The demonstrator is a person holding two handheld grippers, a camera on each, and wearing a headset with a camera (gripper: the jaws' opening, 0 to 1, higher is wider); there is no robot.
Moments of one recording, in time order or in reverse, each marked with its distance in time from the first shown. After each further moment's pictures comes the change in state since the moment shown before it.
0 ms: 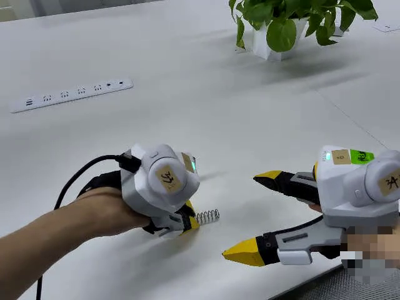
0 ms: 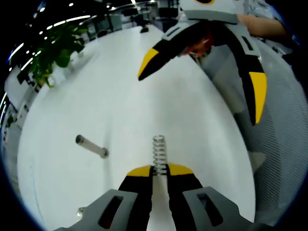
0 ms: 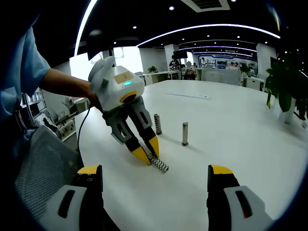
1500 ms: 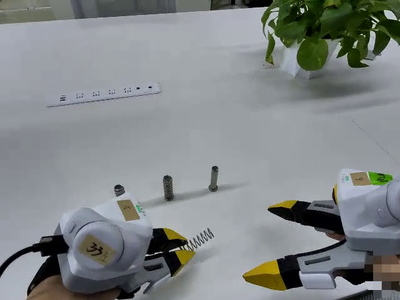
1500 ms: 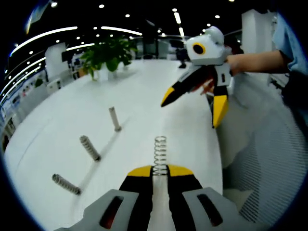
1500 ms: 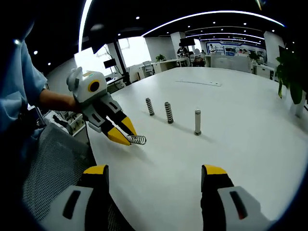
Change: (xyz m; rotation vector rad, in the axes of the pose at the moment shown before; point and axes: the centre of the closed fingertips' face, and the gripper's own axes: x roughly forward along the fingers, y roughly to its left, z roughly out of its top) left arm -0.062 -0.039 -0.023 -0.345 -0.342 0.210; right arm 0.006 0.018 -0.009 0.030 0.122 0.131
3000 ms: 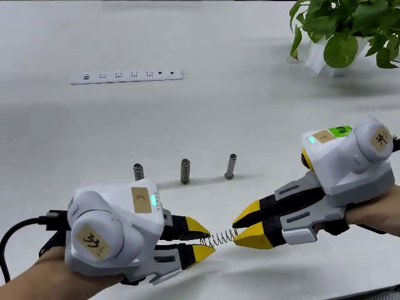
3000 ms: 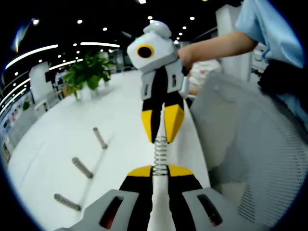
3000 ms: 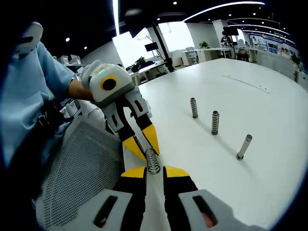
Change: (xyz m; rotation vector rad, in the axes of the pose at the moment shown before) left arm -0.009 -0.028 0.017 0.160 -0.081 -0.118; right arm 0.023 0.052 0.021 -0.134 0.143 0.372
